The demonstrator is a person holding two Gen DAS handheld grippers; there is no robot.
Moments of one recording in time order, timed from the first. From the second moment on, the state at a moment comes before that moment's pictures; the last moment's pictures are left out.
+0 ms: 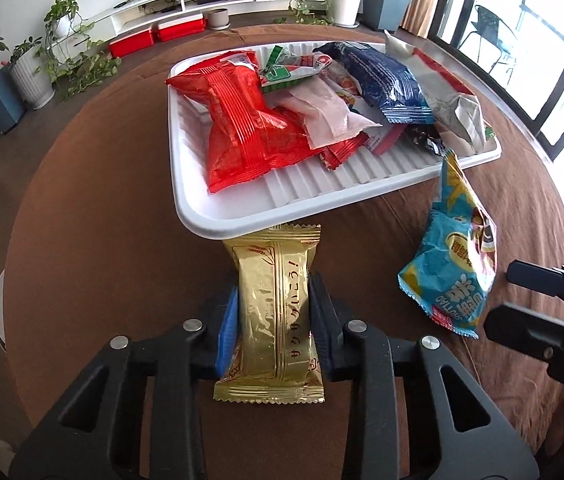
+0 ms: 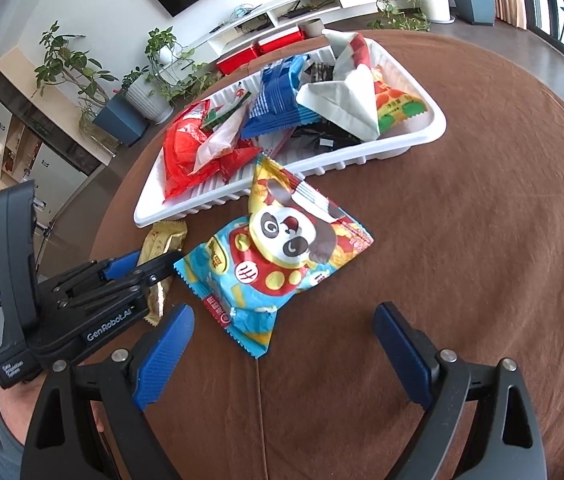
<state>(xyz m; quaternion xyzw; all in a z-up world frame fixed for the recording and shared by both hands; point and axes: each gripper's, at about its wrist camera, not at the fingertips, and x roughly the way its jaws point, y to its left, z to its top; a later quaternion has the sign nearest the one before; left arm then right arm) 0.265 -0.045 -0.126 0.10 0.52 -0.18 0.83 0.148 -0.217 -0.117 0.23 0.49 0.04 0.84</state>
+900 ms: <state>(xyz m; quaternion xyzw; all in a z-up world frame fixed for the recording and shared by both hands) 0.178 -0.002 -0.129 0.01 0.50 -0.19 0.84 0.207 -0.167 -0.117 0.14 0.52 -0.01 0.84</state>
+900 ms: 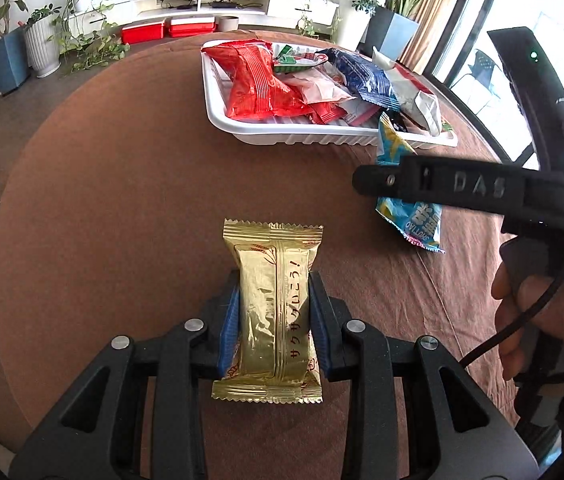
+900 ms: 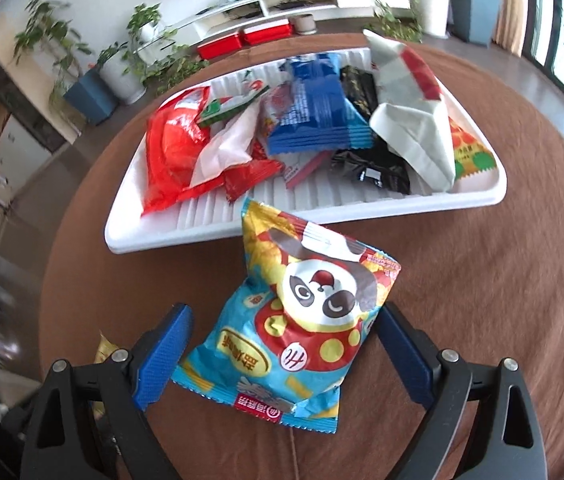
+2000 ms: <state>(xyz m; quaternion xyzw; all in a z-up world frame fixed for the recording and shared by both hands) 0.168 -0.010 -0.127 0.01 0.48 -0.19 0.85 0.131 -0.230 -0.113 0.14 0.49 0.01 0.86</state>
